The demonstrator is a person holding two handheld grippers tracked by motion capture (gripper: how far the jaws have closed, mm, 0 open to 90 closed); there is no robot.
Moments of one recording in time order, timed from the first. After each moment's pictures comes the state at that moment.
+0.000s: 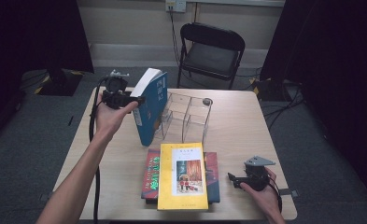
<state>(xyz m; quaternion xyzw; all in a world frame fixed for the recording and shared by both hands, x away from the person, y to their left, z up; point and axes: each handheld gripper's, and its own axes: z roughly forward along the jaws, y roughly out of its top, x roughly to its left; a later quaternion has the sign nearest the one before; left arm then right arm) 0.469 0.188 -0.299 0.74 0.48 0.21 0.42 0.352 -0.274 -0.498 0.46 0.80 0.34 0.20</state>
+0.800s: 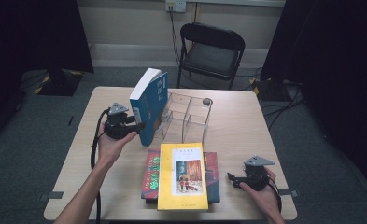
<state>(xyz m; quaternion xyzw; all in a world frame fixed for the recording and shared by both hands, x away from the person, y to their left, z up) 0.438 0.194 -0.390 0.75 0.45 0.19 0.45 0.353 -0.273 -0.499 0.46 0.80 0.34 0.20</state>
